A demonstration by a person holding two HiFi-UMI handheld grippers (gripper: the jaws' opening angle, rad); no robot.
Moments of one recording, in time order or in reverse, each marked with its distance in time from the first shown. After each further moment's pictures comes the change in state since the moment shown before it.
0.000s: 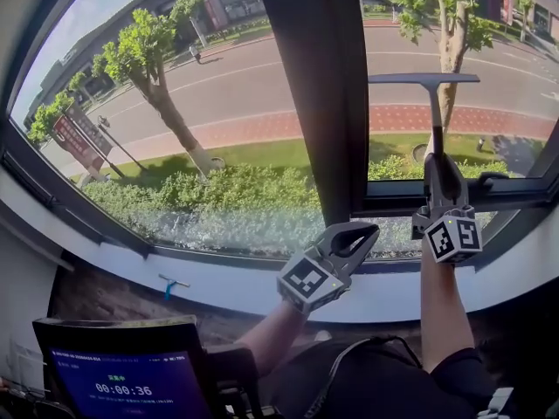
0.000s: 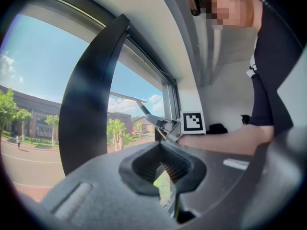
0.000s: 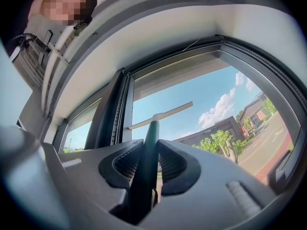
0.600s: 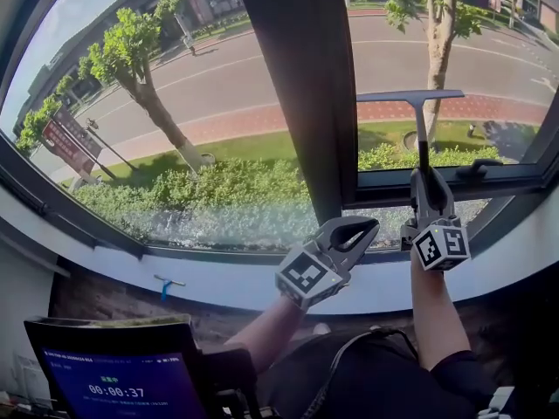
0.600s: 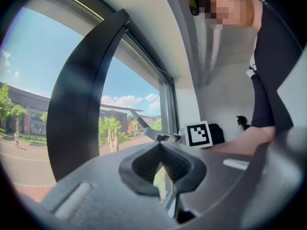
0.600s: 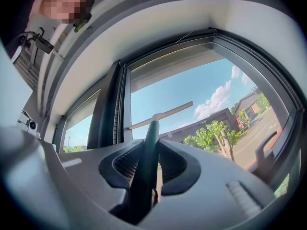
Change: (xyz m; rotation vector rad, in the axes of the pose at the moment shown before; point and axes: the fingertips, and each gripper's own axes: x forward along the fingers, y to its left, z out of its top) left arm 0.015 0.010 -0.005 -0.023 0.015 -0.056; right arm -0.018 -0.003 -0.055 0.044 0.104 -0.046
